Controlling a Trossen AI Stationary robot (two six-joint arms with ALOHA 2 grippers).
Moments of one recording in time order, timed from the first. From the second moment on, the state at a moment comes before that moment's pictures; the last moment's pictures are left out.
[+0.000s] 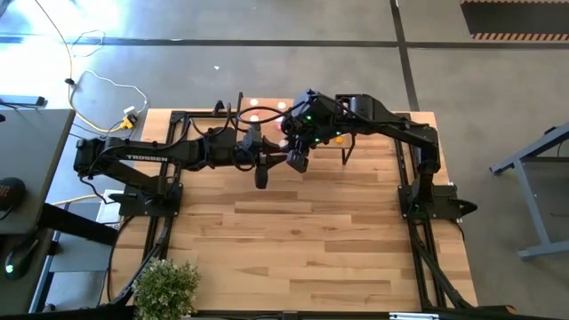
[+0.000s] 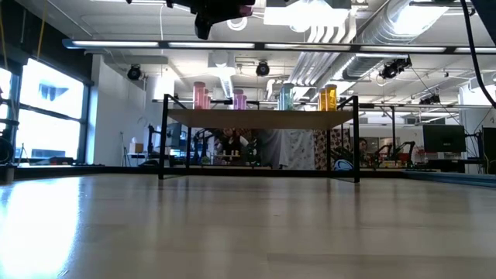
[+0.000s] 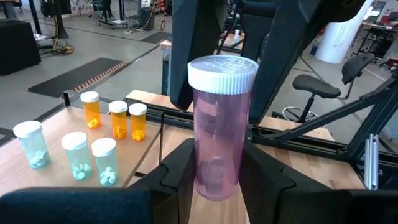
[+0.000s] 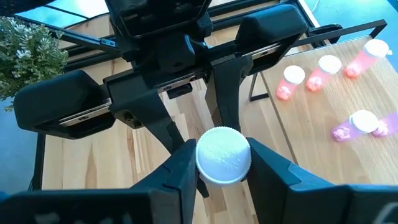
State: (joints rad) left arm 0.22 1.31 0.97 0.18 -0.06 -0.13; right arm -0.11 1.91 2.35 -1.22 -0.03 0.16
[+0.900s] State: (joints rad) left arm 0.29 1.21 0.97 0.06 -0.12 -0.07; right arm -0.24 1.86 2.35 -1.26 0.03 0.10
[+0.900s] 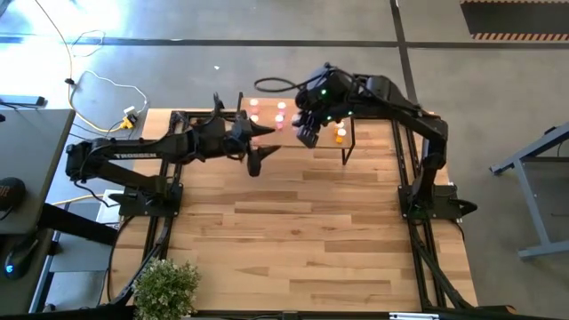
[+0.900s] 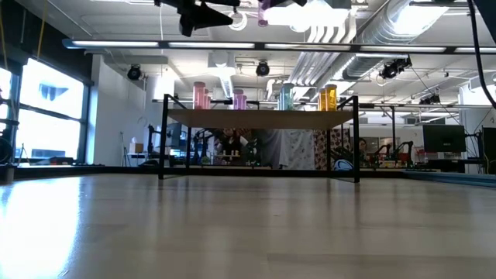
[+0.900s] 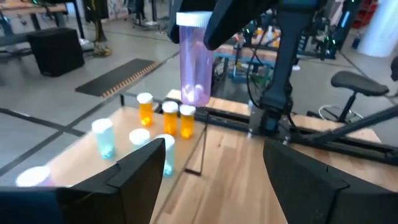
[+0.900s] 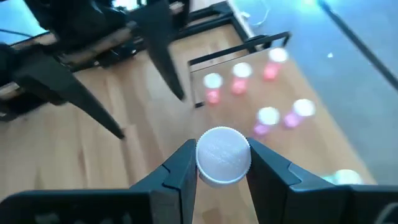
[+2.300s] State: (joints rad) left arm 0.33 1.02 0.97 -0.07 -0.15 -0.07; right arm -0.14 1.55 1.55 -0.66 0.03 0.32
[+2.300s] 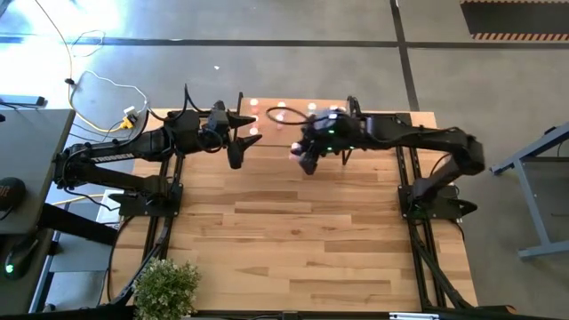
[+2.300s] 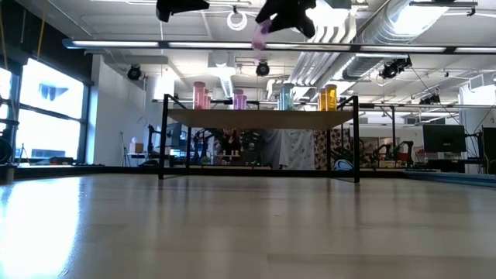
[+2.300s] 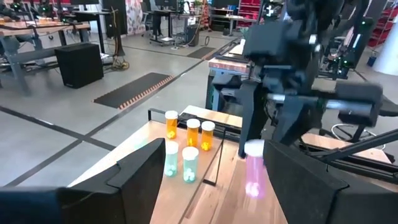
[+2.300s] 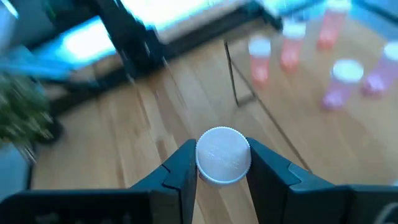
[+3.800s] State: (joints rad) left arm 0.33 1.02 0.97 -0.08 -0.17 -0.04; right arm -0.29 1.84 1.64 -0.52 0.08 -0.03
